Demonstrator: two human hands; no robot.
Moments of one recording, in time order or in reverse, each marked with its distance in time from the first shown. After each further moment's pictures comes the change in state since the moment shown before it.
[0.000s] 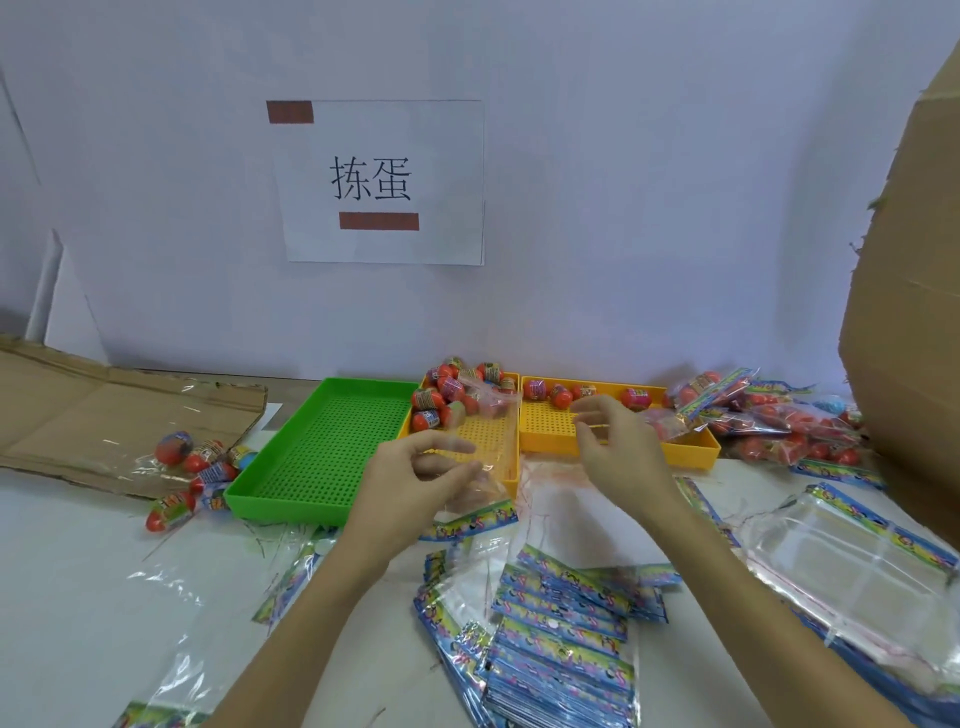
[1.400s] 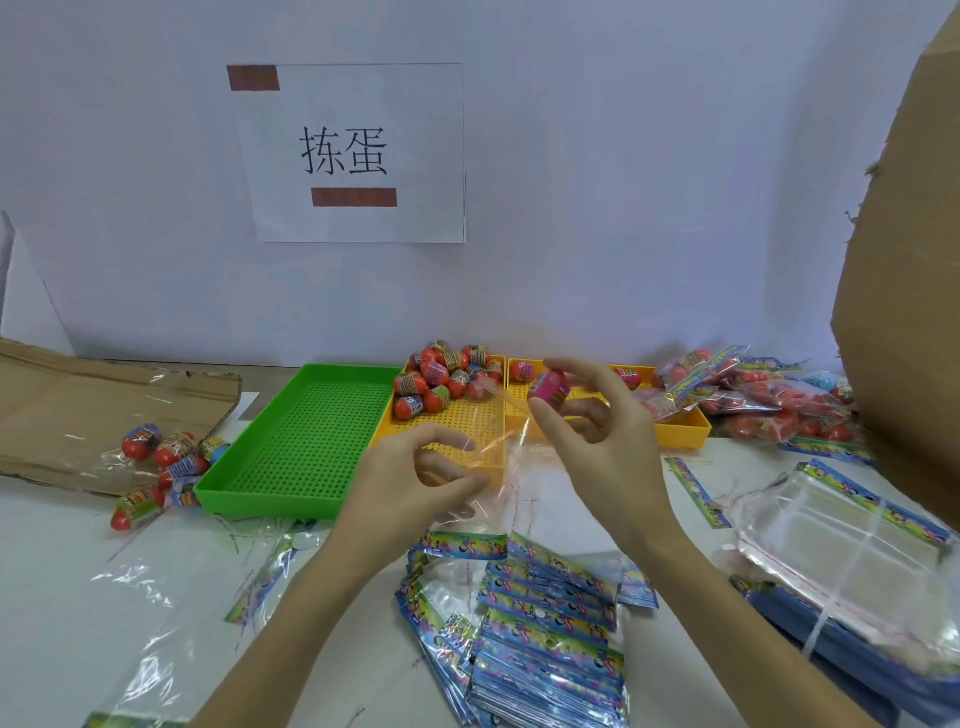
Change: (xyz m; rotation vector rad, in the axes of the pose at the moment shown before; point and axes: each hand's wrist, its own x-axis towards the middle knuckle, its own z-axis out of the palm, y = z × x) left_hand 0.000 -0.003 0.010 0.129 -0.078 0.006; right_hand -0.042 -0.037 -0.003 0.525 0.134 -0.154
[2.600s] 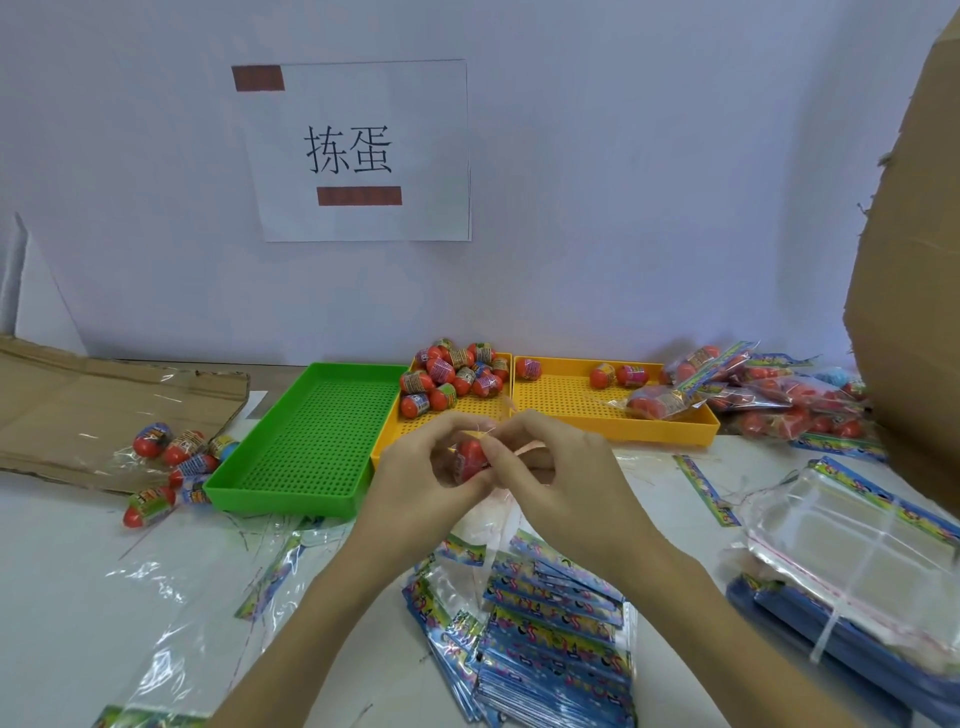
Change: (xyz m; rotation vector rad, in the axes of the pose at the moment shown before) left_hand -0.007 0.006 0.009 0.032 0.032 0.195; right_hand -0.019 -0.005 0.016 -0.222 -0.335 -0.013
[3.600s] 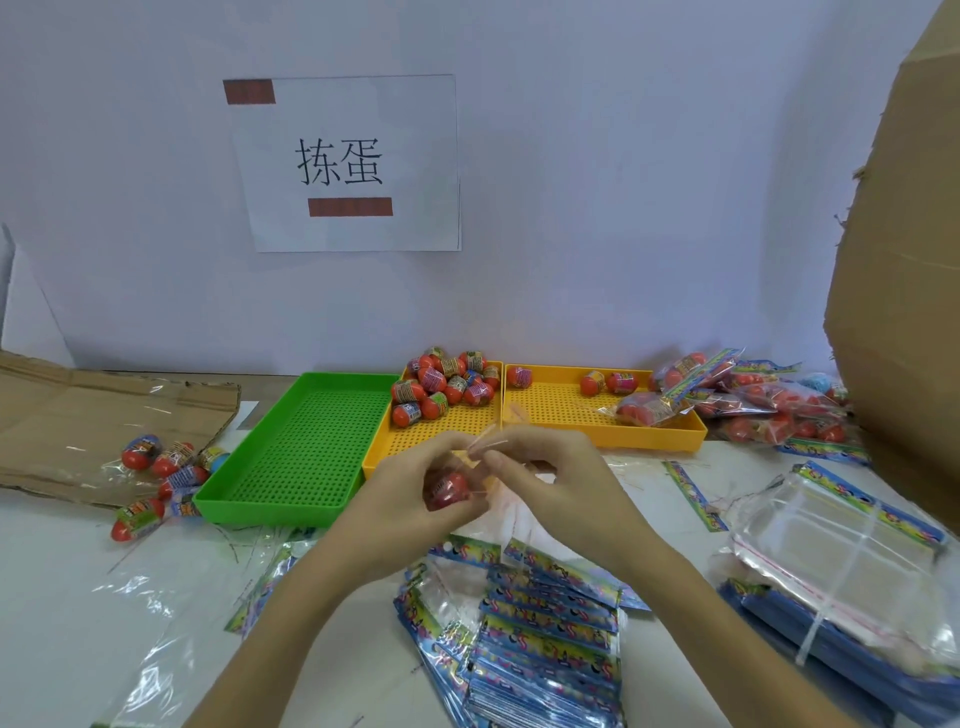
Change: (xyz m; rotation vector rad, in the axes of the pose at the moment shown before) left_hand 0.005 -0.008 -0.016 0.138 -0.259 0.026; right_hand 0.005 0.006 -0.011 0.065 -0.100 0.044
